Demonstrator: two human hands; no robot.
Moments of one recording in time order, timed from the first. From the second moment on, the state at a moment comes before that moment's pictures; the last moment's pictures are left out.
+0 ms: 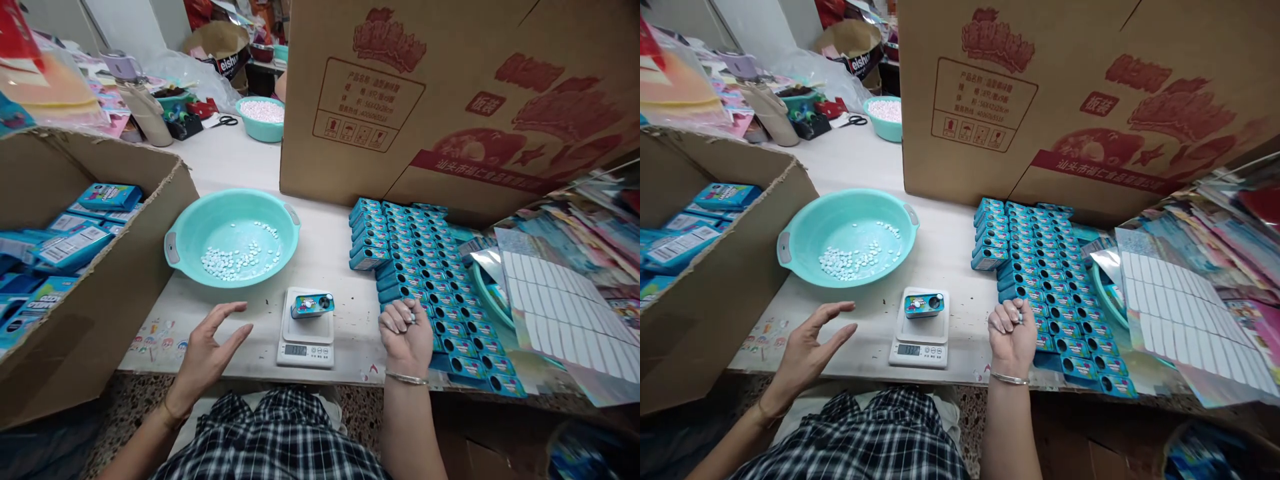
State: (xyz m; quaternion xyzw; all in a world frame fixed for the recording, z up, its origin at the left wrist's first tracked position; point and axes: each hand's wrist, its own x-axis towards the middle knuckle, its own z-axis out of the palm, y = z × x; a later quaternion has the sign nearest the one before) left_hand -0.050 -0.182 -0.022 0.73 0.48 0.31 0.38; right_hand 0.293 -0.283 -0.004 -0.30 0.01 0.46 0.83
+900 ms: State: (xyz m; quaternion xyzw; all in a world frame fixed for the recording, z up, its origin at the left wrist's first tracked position) left_hand 0.077 -0.162 0.013 0.90 0.30 0.23 0.23; right_hand 0.230 -0.268 -0.004 -0.65 -0.42 0.29 0.56
